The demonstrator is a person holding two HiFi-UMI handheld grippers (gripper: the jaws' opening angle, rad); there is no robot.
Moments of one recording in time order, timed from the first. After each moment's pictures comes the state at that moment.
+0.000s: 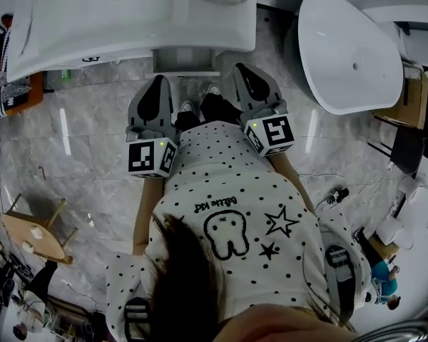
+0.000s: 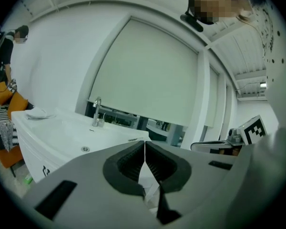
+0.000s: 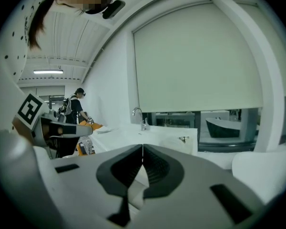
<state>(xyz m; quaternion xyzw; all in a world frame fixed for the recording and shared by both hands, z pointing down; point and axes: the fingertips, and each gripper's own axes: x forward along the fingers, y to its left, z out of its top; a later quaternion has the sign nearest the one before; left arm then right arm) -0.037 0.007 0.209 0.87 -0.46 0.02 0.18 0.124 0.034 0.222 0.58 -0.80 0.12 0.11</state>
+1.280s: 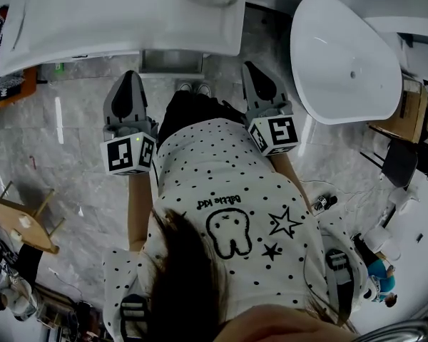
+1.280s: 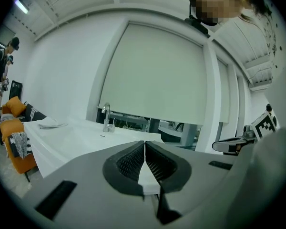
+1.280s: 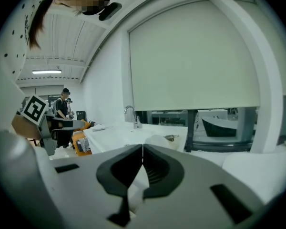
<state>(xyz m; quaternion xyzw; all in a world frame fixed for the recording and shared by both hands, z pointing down) -0.033 -0.021 0.211 0.83 -0.54 0.03 0.14 0.203 0.020 0.232 0.58 -0.80 0.12 0.11</state>
